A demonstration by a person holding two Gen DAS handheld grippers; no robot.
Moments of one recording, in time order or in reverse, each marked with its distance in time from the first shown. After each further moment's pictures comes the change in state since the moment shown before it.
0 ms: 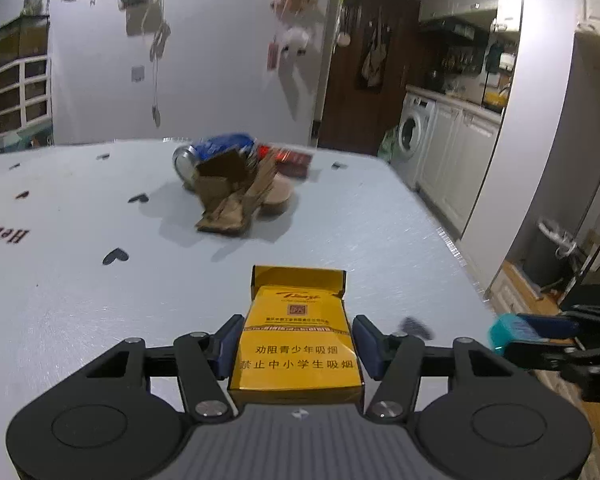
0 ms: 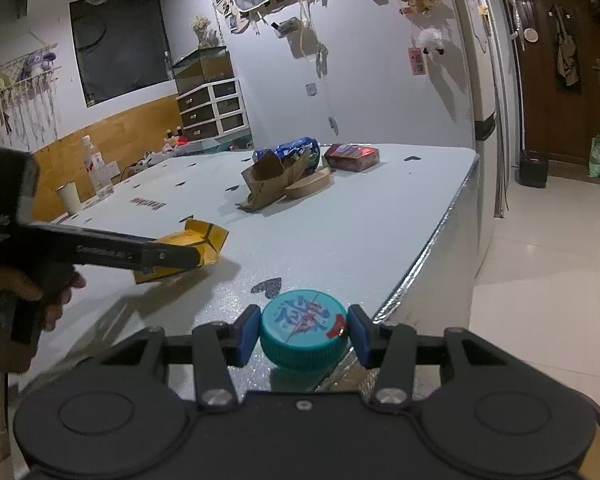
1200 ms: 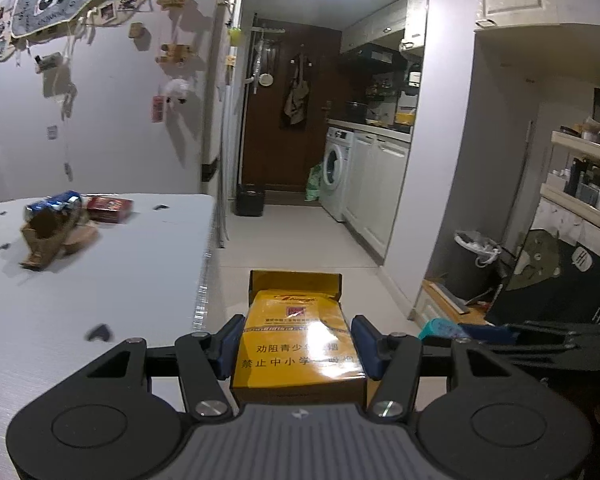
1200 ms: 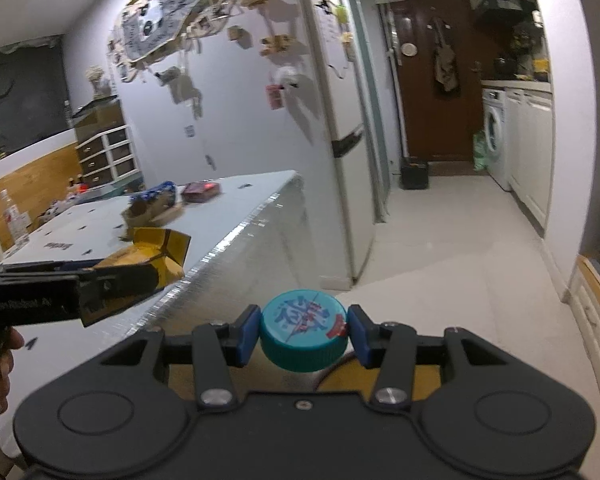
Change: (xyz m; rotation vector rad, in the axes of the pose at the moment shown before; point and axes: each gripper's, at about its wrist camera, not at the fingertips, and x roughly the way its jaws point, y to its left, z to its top) left arm -0.029 -0.230 -0.035 0.086 -0.126 -0.153; right arm -0.157 -0.095 -0.047 0.143 -0.090 -0.312
